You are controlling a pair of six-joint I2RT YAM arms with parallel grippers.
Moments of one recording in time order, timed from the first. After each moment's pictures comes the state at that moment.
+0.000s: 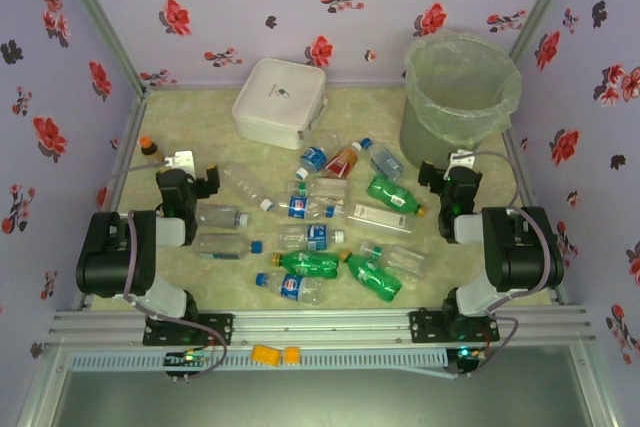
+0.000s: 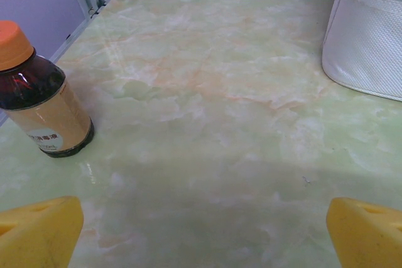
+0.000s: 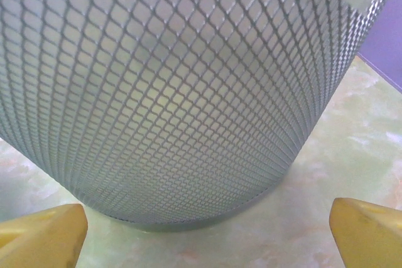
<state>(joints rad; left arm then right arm) -0.01 1.54 0.39 0.78 -0.14 0.01 0.02 1.55 0.39 0.78 0.17 0.11</state>
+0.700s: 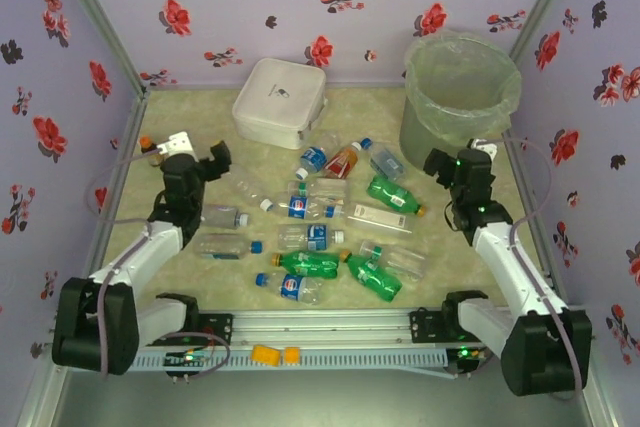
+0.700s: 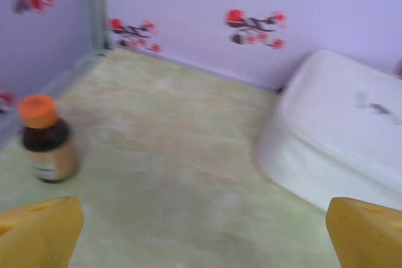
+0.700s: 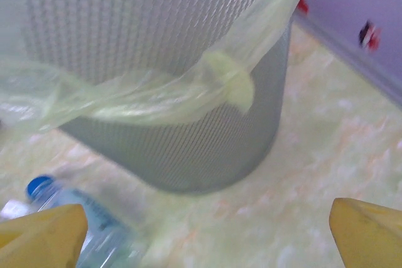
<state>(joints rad) -0.24 1.14 0.54 0.30 -0.26 -0.36 0.12 1.00 0.68 -0.23 0.21 0.46</state>
